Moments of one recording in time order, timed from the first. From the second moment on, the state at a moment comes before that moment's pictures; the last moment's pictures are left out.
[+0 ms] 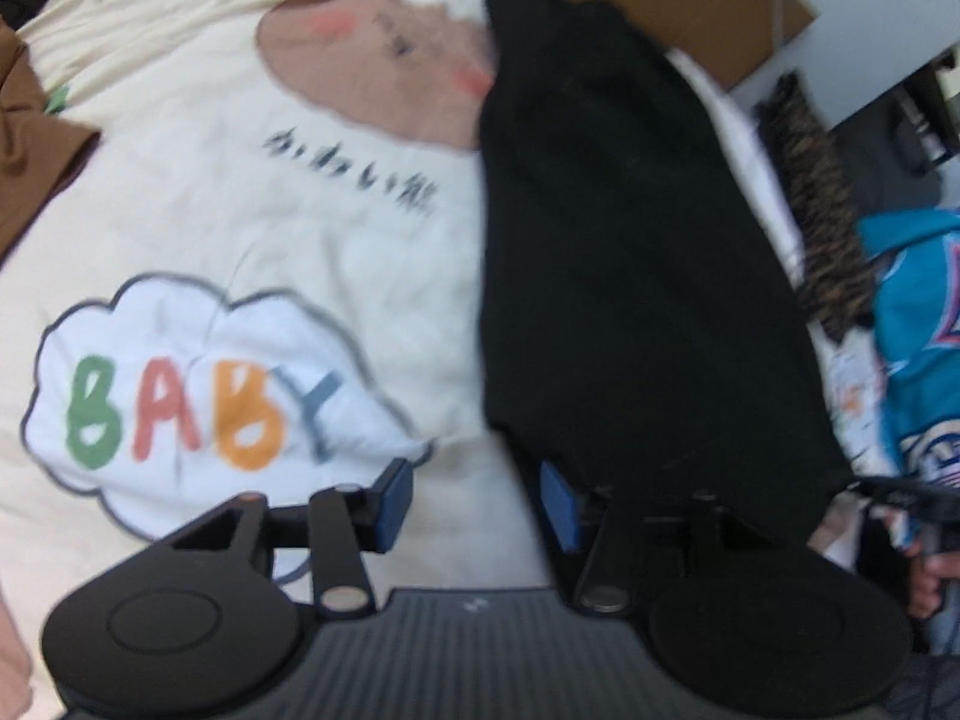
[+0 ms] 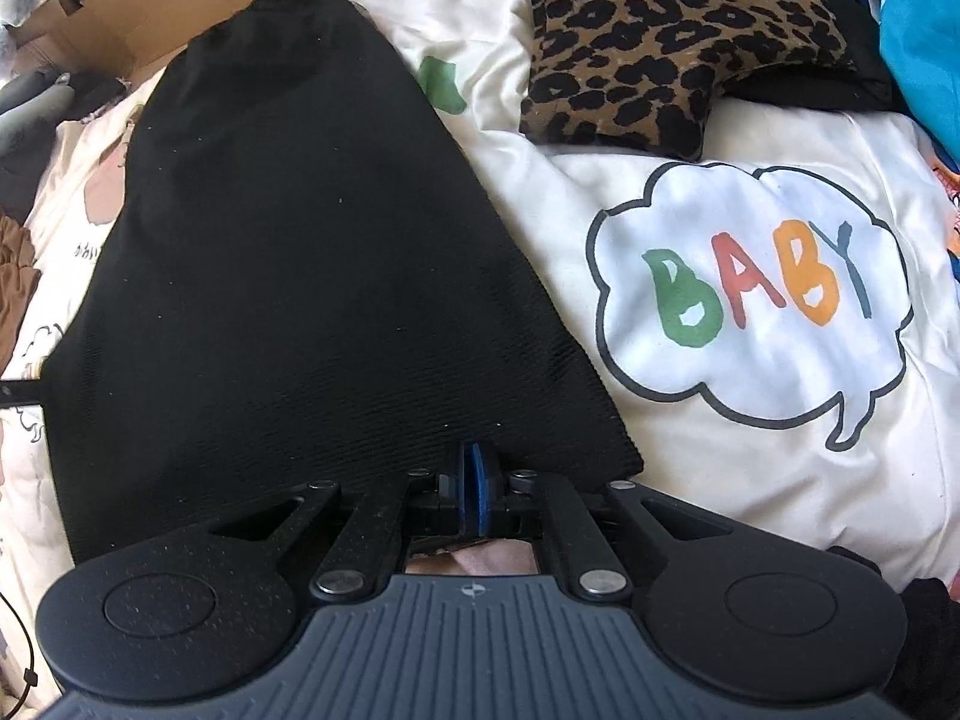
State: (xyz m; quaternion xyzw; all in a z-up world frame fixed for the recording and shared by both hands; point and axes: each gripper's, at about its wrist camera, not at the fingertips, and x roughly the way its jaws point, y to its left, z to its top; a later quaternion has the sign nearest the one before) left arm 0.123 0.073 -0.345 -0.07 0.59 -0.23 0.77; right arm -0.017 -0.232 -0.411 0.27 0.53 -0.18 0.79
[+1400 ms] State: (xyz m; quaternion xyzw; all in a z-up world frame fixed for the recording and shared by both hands) left arm 0.116 0.030 -0.370 0.05 0.55 -0.30 0.78; right arm -0.017 -0.222 -0.415 0.24 0.54 -0.17 0.79
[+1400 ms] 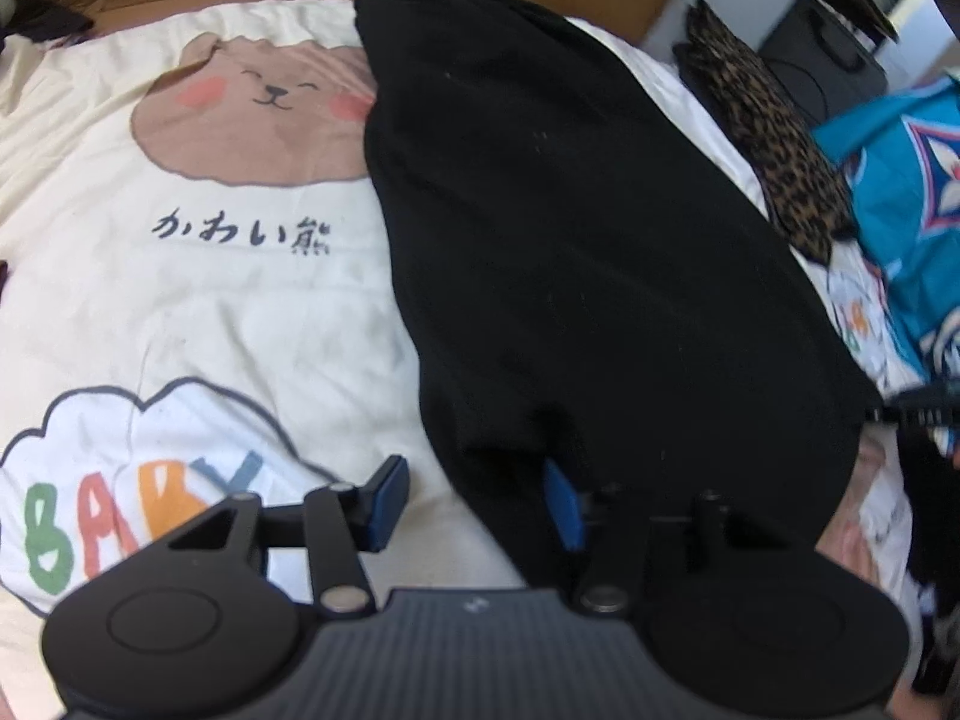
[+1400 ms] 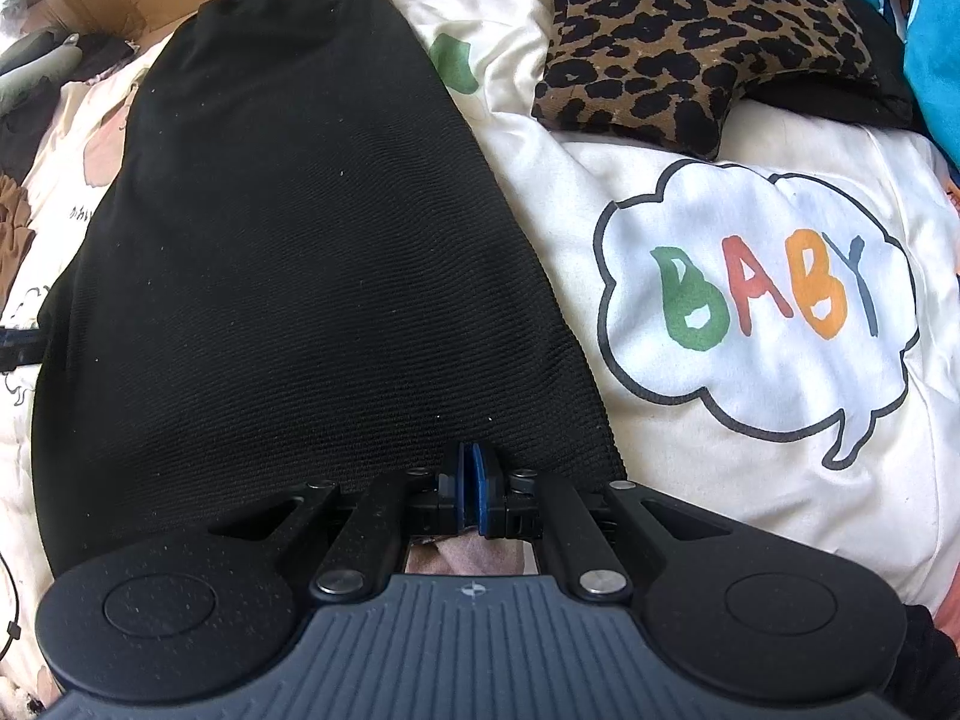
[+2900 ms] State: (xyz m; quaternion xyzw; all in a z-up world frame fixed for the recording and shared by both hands) left arm 0.120 0.073 -0.365 0.11 0.54 -0.28 0.78; right arm -0.020 -0.230 -0.417 0.25 0.54 -0.18 0.78
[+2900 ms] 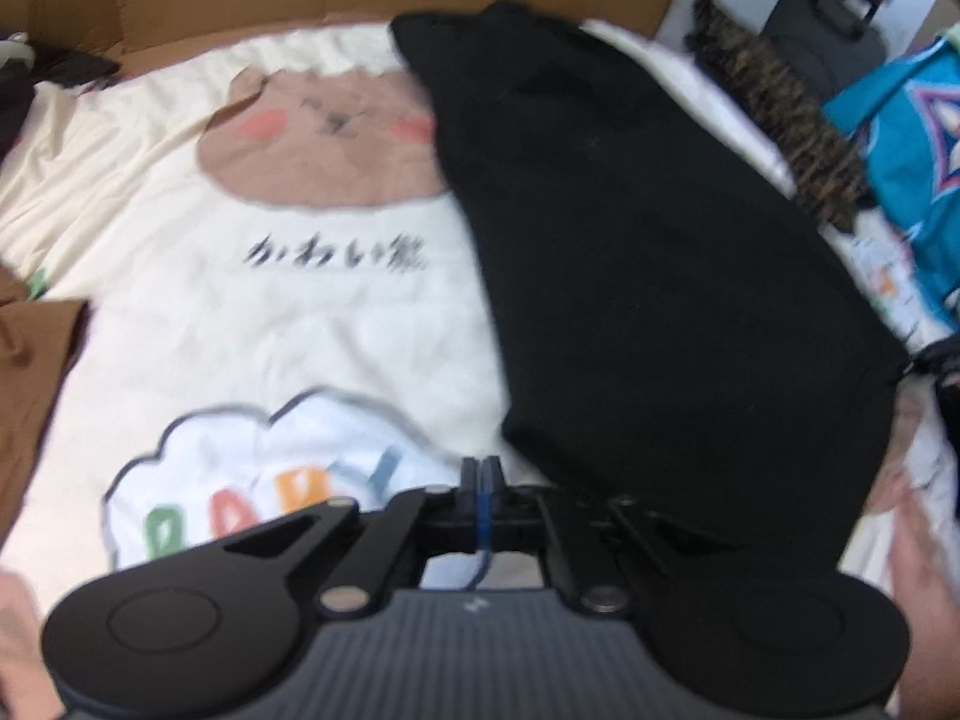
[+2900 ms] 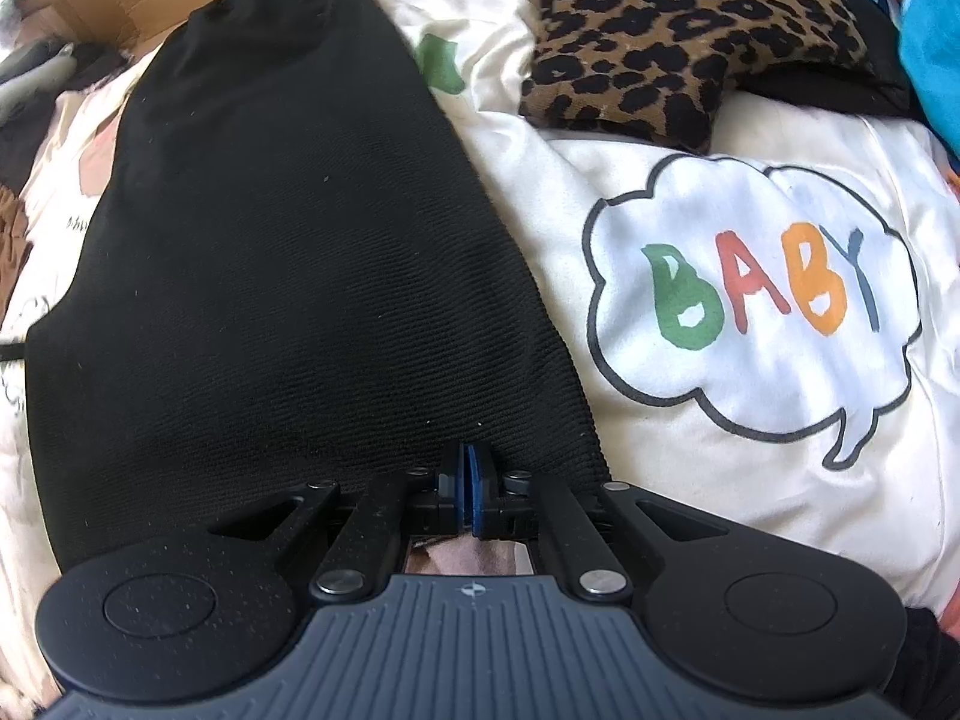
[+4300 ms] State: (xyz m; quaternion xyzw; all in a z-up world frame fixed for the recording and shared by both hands) left arm 0.077 0.053 -0.333 0.16 0.57 -0.24 0.77; right arm -0.085 -0.280 -0.395 0.35 0.51 -0.26 0.75
